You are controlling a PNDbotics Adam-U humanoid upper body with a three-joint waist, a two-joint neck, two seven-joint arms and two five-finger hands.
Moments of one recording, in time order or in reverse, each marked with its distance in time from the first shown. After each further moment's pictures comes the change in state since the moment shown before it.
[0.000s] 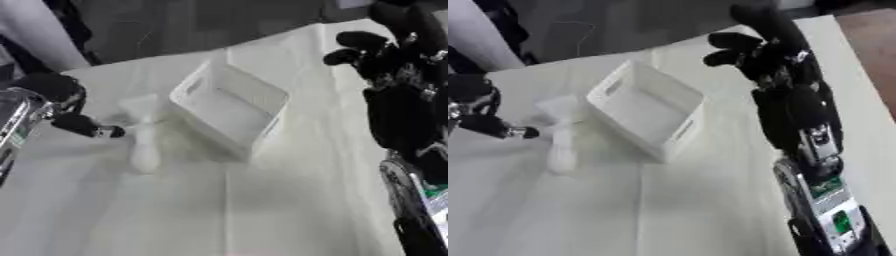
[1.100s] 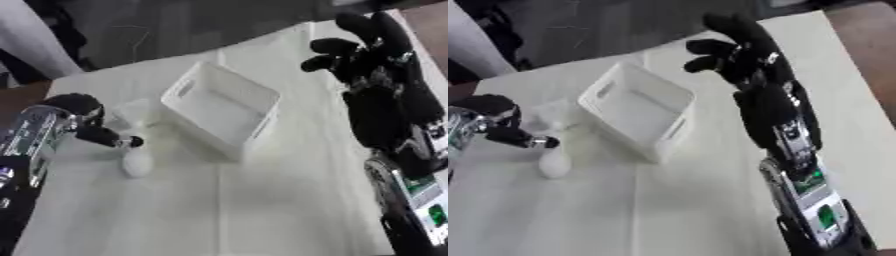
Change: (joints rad) left arm -0.050 -0.209 0.031 0.082 -0.035 -0.011 -0.024; right arm 0.022 -0.017 0.000 0.000 0.005 0.017 0.010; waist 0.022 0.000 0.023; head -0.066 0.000
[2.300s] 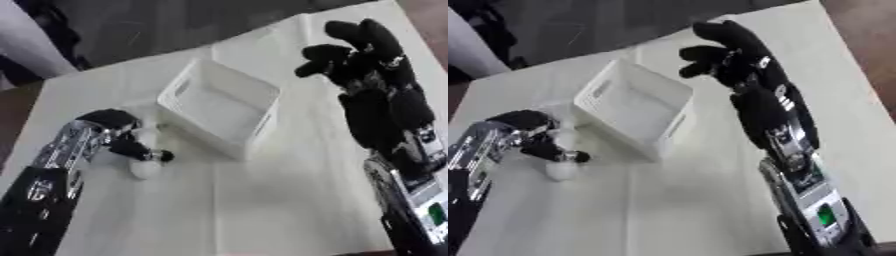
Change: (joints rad) left arm 0.016 -0.107 -0.031 0.026 -0.039 -0.037 -0.017; right arm 0.001 -0.018 0.006 0.000 0.005 -0.003 0.016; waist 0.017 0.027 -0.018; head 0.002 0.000
